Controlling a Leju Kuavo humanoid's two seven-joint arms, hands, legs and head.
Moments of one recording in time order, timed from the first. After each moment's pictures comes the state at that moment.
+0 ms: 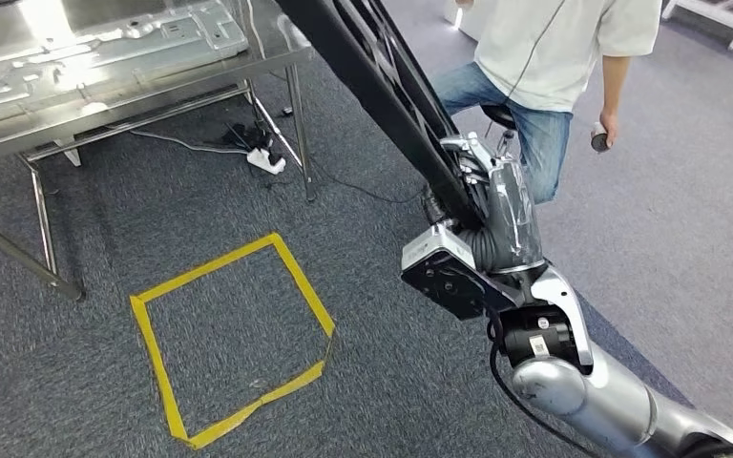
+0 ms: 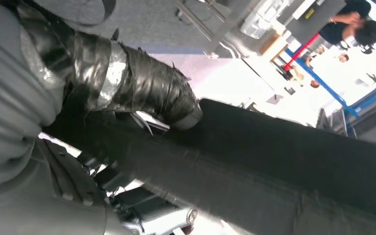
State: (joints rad) left arm -0.08 0.09 -0.64 -0.26 0.82 0.42 -0.45; right arm -0.13 -0.48 0.38 -2.39 0.64 -0.49 0.49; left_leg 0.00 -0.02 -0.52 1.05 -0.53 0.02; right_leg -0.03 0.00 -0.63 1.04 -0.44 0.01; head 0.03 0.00
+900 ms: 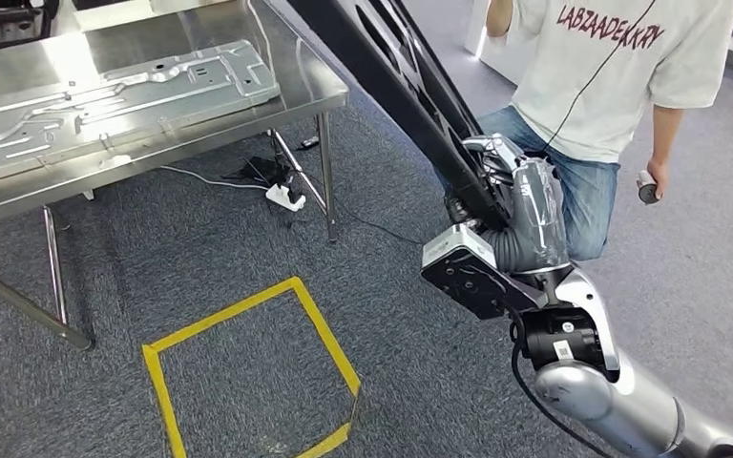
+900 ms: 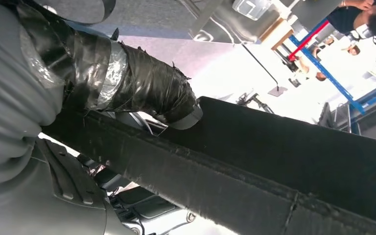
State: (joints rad) left arm -0.07 0.09 -0.64 -0.26 0.82 0.42 -0.44; right arm -0.07 -0.52 0.30 -2.43 0.63 -0.45 0.53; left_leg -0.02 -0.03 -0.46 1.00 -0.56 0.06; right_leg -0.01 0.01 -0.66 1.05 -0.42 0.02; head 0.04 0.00
